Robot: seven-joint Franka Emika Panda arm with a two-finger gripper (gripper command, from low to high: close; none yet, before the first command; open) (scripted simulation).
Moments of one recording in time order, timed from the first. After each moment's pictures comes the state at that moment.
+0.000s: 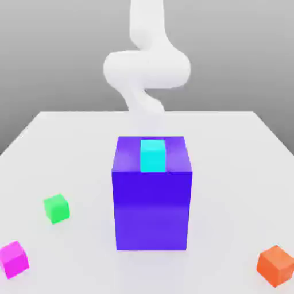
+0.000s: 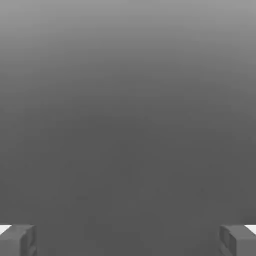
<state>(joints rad) -0.01 -0.71 -0.03 -2.30 0.02 2.33 0.81</state>
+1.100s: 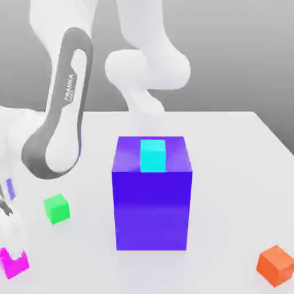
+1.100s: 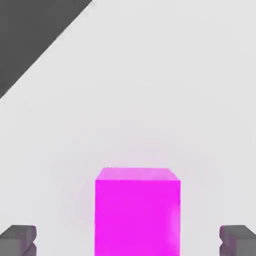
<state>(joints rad) -0.31 0.49 -0.25 -2.30 0.31 2.76 0.79</state>
